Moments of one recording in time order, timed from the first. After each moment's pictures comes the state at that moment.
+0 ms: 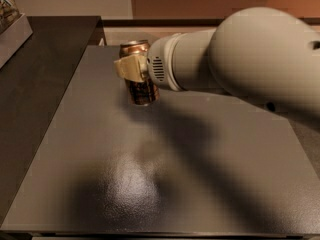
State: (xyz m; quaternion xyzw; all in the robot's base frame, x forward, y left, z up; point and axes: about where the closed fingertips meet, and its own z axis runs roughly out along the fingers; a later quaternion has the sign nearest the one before) arm 0.505 0.040 0.982 -0.81 -0.24 -0.48 0.23
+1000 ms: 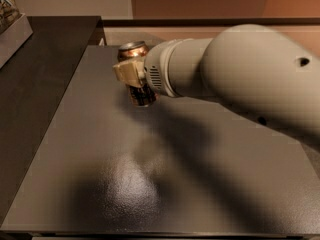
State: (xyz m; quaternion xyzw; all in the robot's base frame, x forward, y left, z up) arm 0.506 0.042 0.977 -0.79 -0.27 -0.51 0.20
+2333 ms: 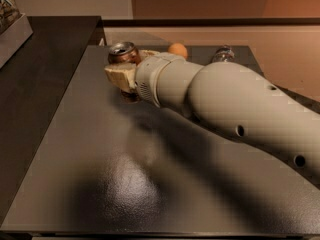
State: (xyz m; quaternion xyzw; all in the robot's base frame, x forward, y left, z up) arm 0.528 0.065 0.964 -0.73 -0.29 -0.59 0.20
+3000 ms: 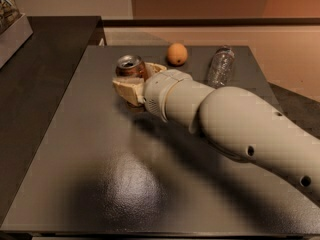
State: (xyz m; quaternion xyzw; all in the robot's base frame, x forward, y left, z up) arm 0.523 0.053 0.937 -0.72 -0.28 -0.60 0.21
